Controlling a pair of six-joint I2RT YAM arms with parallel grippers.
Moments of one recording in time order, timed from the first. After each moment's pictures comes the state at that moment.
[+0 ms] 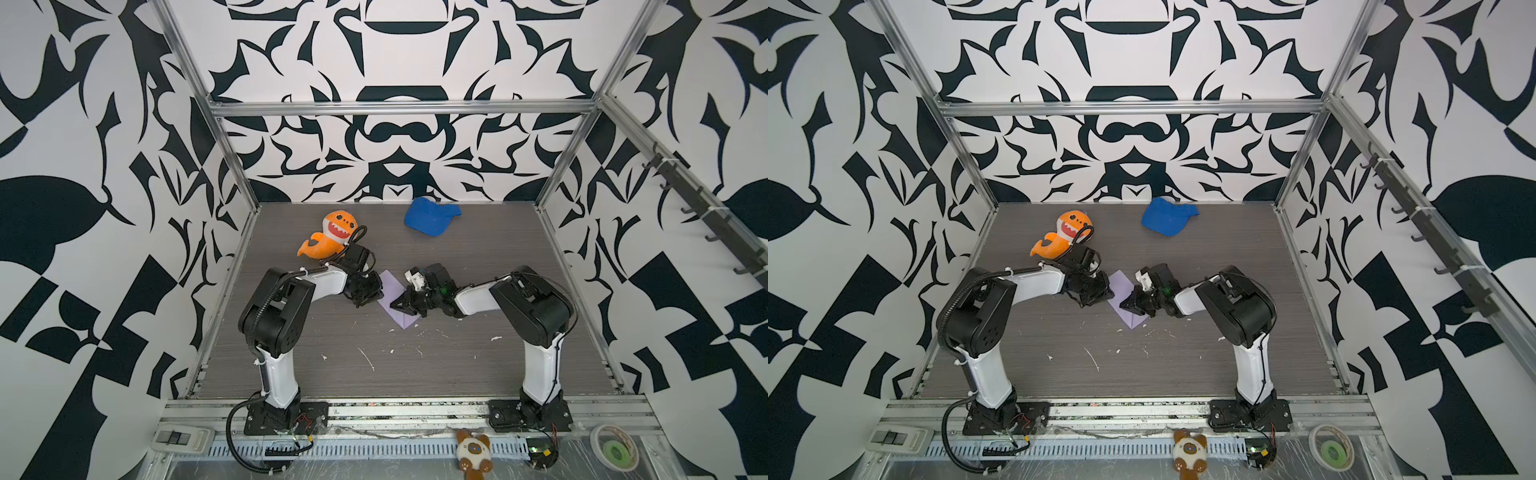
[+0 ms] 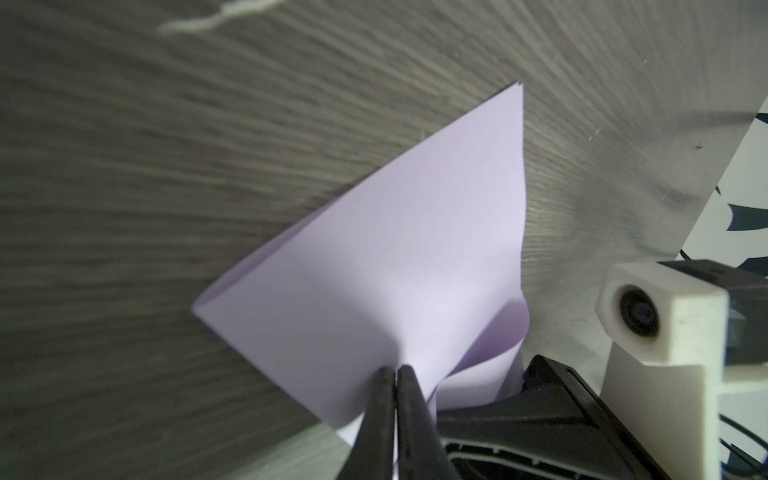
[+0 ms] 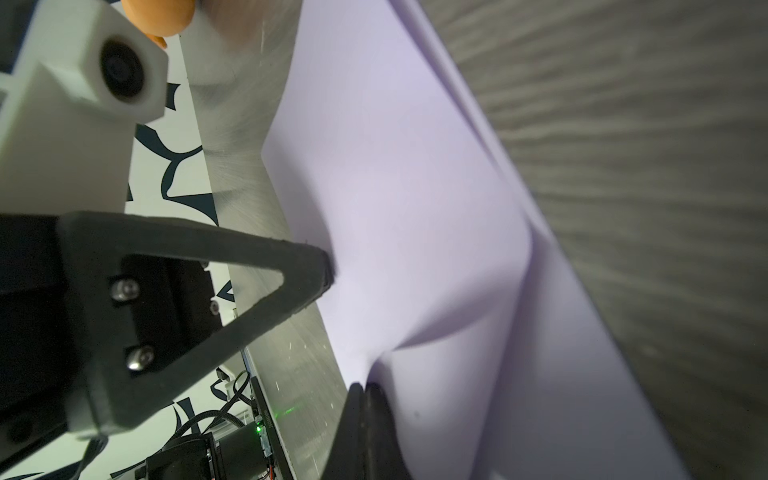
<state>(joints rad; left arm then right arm) -0.48 1.87 1.04 -0.28 0.42 -0.87 0.61 1.98 0.87 0.38 -0.66 0.99</state>
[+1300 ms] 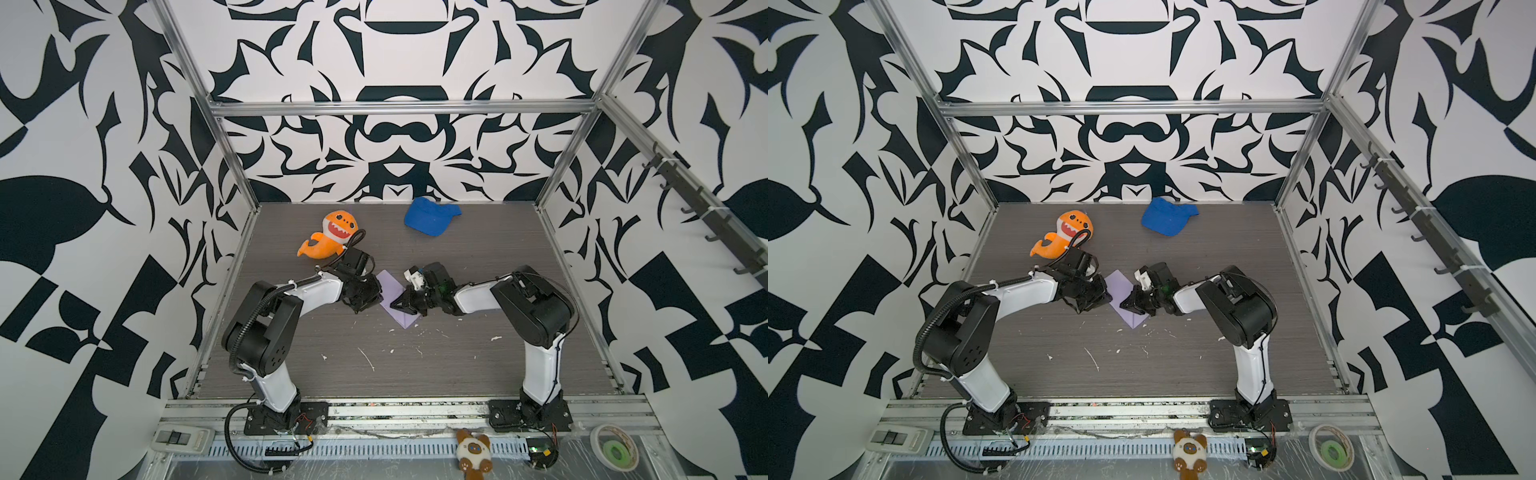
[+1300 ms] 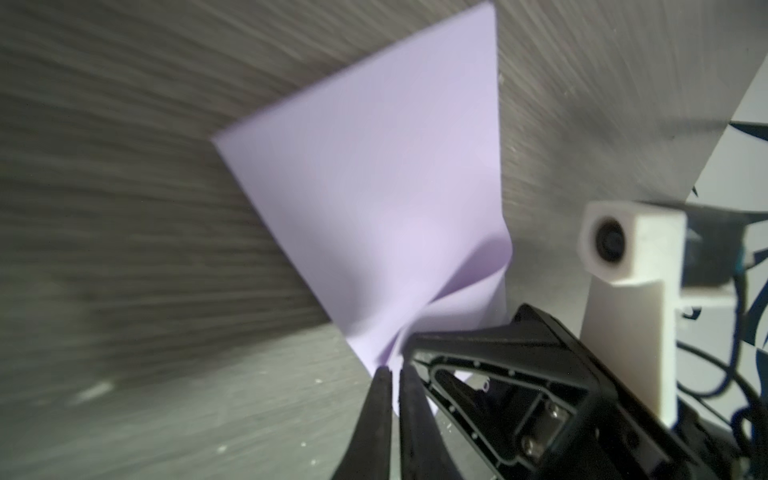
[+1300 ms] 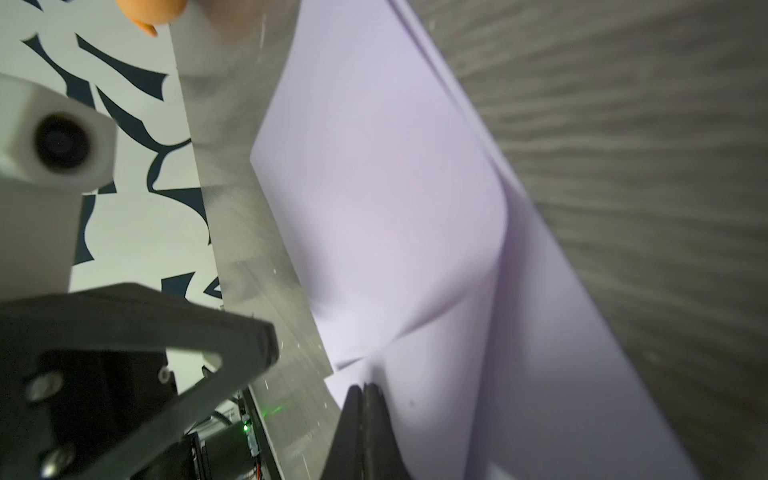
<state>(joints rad) -0.53 1.72 0.96 -0.30 0.40 -0.95 0.61 1.98 0.89 0.30 -0.65 0.93</state>
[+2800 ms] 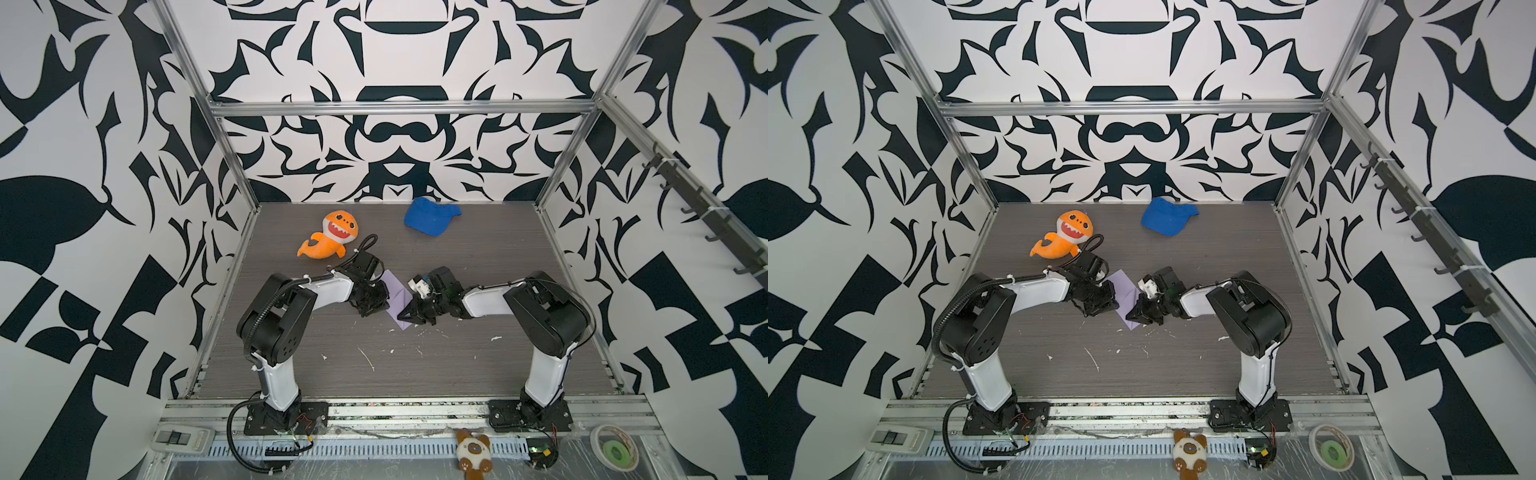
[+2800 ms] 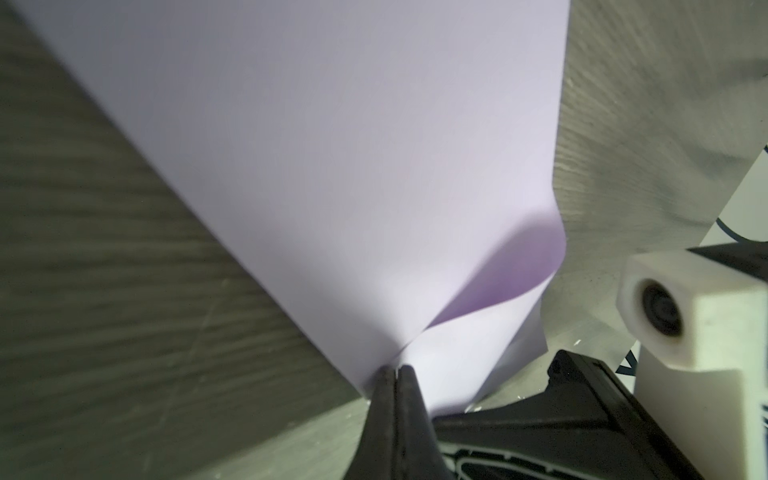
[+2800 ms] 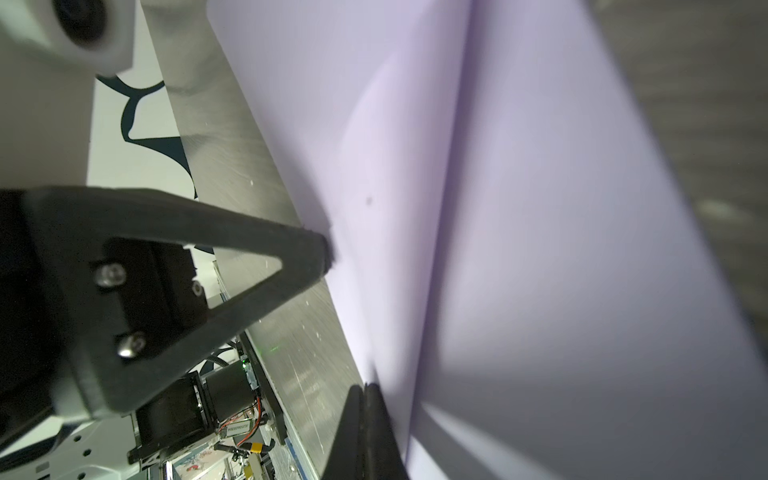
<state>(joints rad) -0.57 1.82 1.00 -0.32 0.40 -0.92 0.60 1.87 0.82 0.15 -0.74 0.87</state>
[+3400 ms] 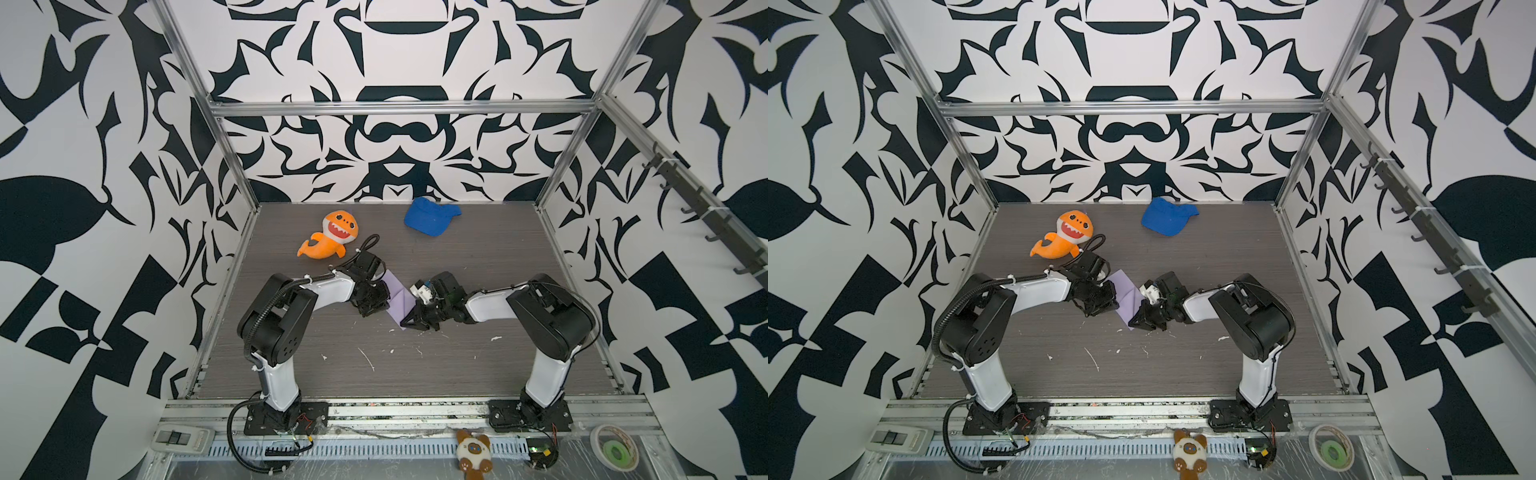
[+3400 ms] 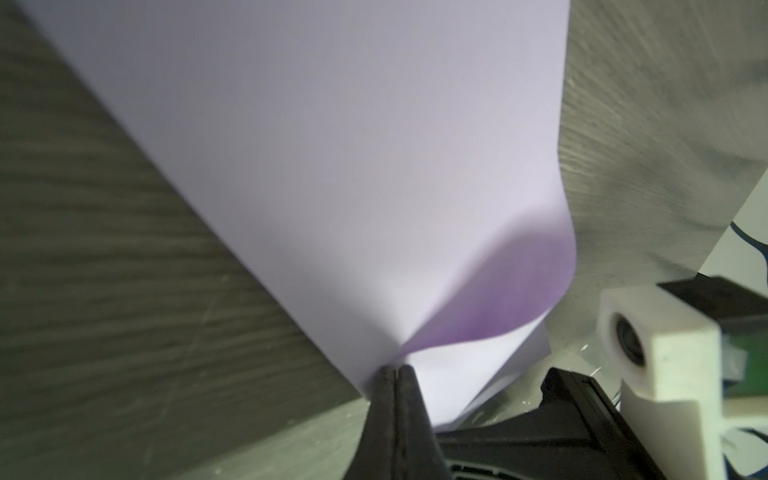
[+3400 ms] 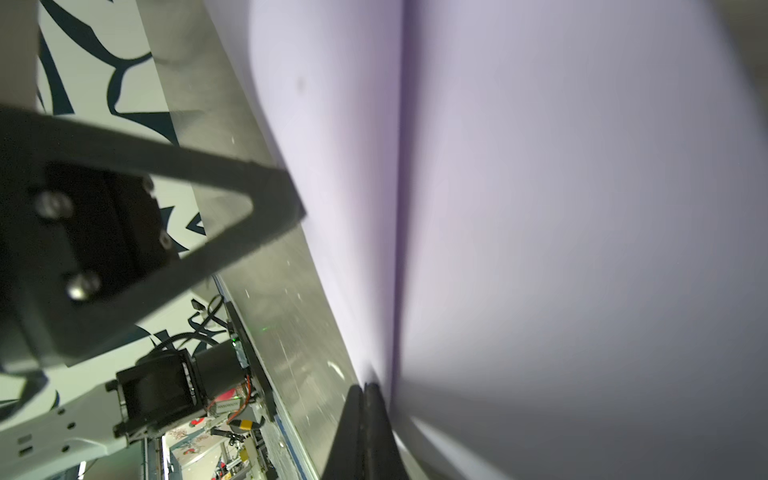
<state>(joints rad) -0.58 1.82 1.01 -0.34 0.37 -0.92 0.60 1.82 0.74 0.15 -0.75 0.82</state>
